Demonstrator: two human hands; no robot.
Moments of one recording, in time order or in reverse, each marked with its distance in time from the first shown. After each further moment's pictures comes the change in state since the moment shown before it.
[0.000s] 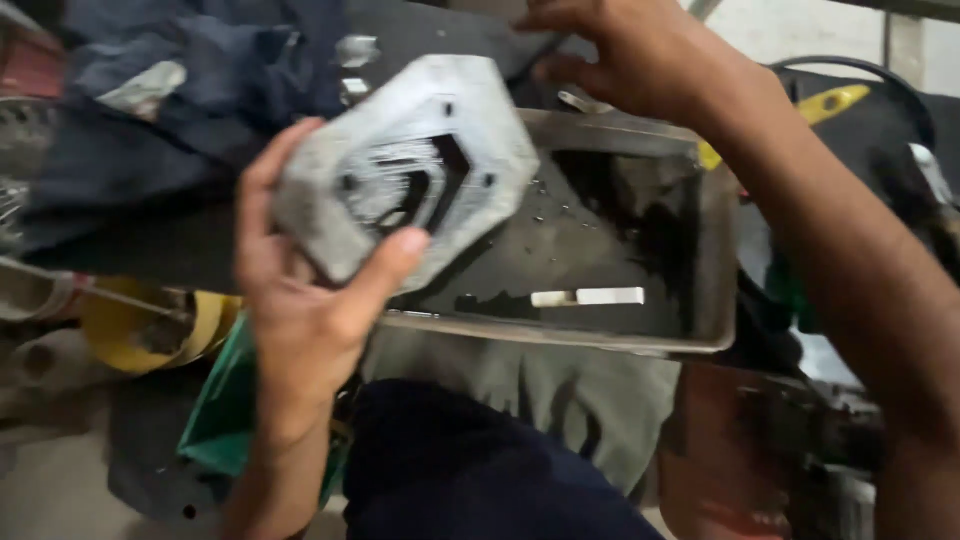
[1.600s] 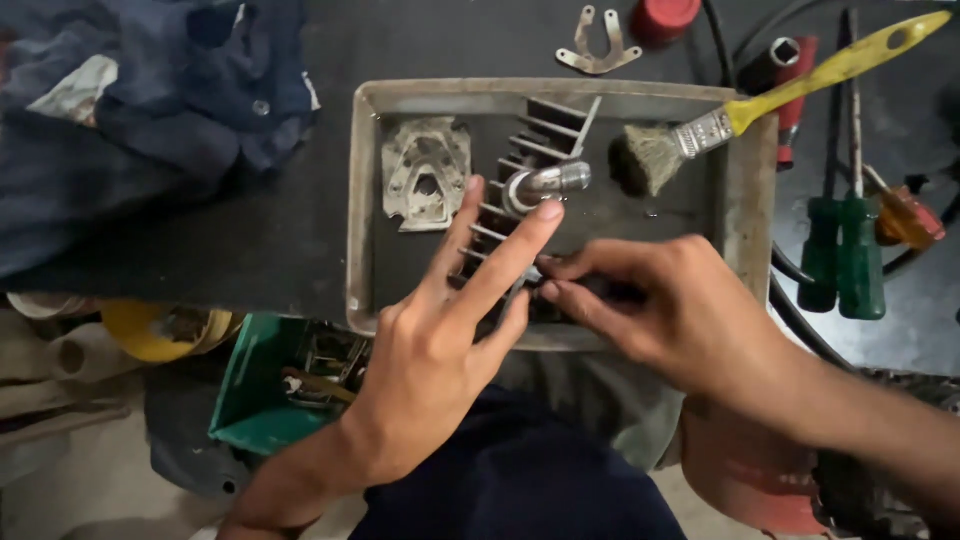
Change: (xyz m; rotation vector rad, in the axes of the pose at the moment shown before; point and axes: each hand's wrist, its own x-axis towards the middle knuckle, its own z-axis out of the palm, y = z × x) left_hand -0.028 -0.021 0.043 0.768 -0.521 0.307; right_hand -0.096 -0.157 0.002 0.510 -0.046 0.605
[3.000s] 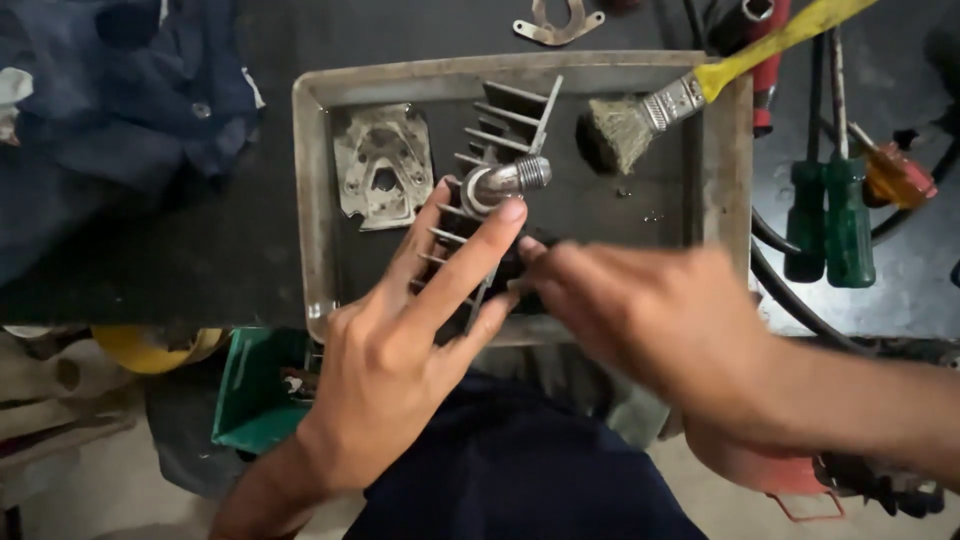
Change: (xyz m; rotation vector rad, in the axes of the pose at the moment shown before) left_hand 0.005 -0.008 0.001 0.048 -0.017 0.112; right_hand -0.016 0.024 -0.005 -0.433 0.012 -0.040
